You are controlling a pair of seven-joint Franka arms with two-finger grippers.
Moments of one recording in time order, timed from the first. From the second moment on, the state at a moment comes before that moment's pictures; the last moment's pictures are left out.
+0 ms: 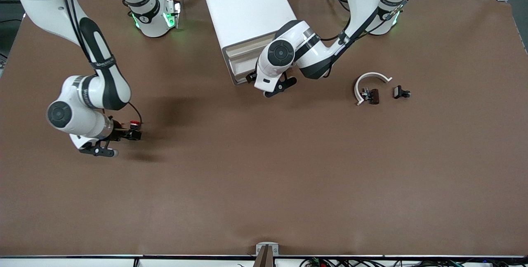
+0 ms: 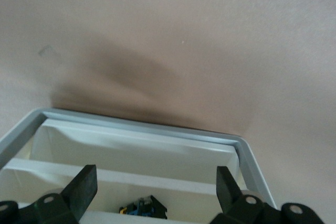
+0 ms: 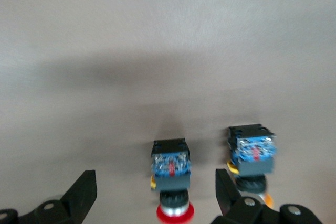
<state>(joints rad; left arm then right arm) -0.34 0.58 -0.62 -1.80 -0.11 2.19 -1.36 0.06 0.43 -0.10 -1.96 0.06 2.25 0.08</state>
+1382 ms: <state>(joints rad) -0.33 0.63 -0.62 -1.80 -0.34 2.15 -1.36 0.02 0.29 -0.10 -1.15 -0.02 1.28 -0.07</state>
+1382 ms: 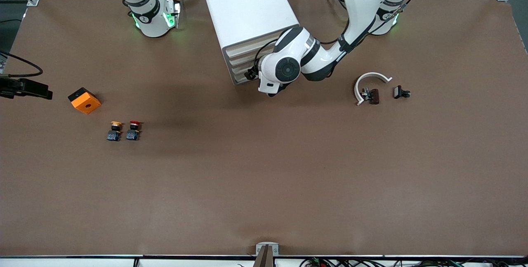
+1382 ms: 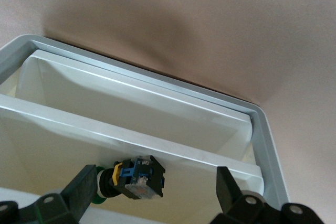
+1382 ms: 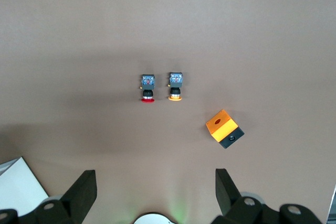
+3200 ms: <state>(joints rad) 0.03 0.40 -0.62 -1.60 -0.02 1.81 -1.23 -0.01 -0.02 -0.10 -1.37 0.05 1.27 0.03</state>
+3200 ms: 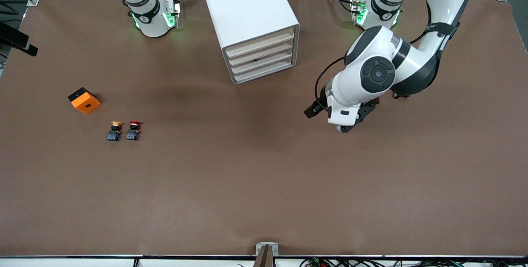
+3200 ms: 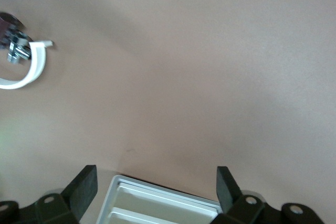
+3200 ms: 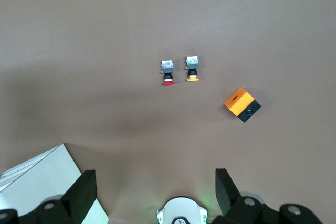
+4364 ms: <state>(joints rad) -0.13 0.02 -0.15 -1.65 -0.03 1.33 -0.46 -0.03 -0.11 -0.10 -1.53 0.02 1.40 -0.10</state>
